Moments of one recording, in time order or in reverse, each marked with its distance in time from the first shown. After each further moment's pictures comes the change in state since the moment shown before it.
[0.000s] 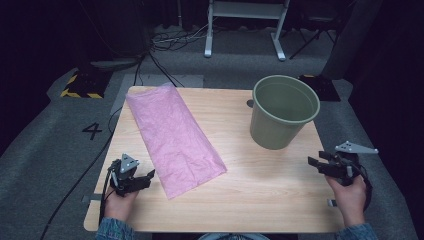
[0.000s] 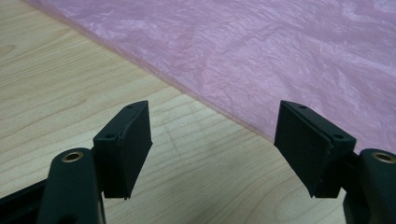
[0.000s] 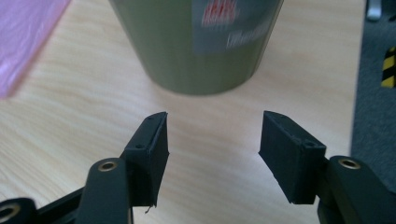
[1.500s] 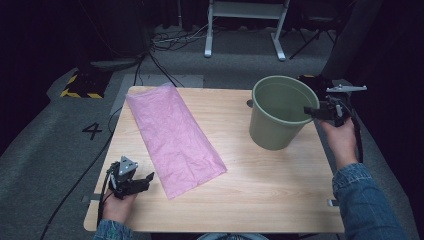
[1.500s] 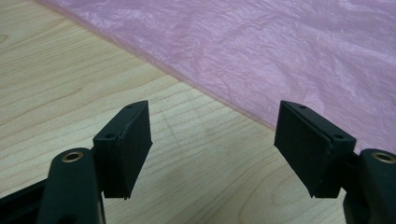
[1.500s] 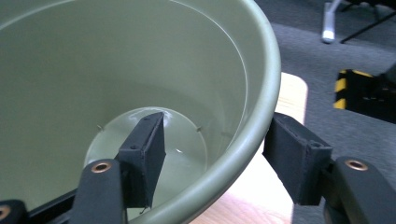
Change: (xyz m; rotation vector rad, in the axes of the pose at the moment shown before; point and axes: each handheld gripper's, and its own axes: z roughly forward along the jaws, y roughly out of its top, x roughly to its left) left arm 0.001 -0.006 -0.002 0.008 -0.018 0.002; right arm -0.034 0.145 0.047 0.019 -0.106 -0.014
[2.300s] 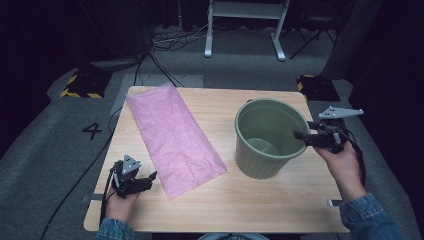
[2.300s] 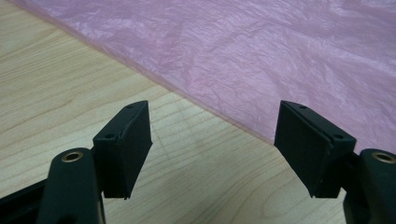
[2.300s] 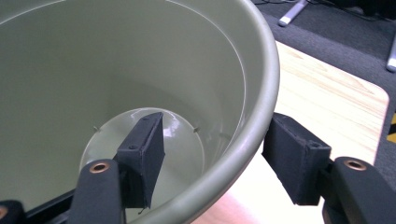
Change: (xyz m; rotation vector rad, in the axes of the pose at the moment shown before) left arm -0.005 0.006 0.004 -0.006 -0.004 0.022; right arm 0.071 -0.040 -0.049 -0.012 0.175 -0.179
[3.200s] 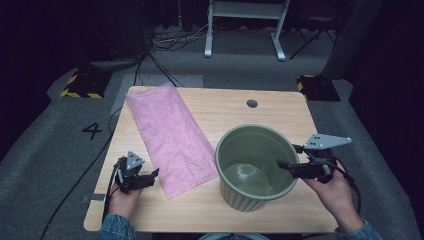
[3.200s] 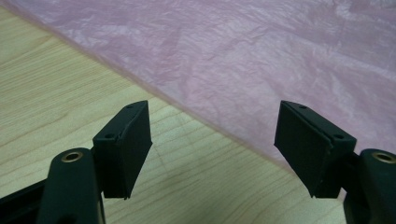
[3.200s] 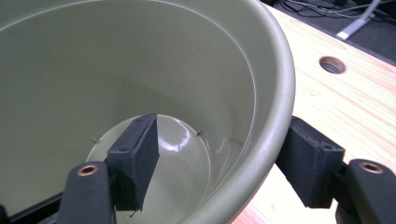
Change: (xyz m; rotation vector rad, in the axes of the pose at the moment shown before) left arm 0.000 0.009 0.011 0.019 0.003 0.008; right arm 0.083 -0.019 -0.016 -0.030 0.165 -0.098
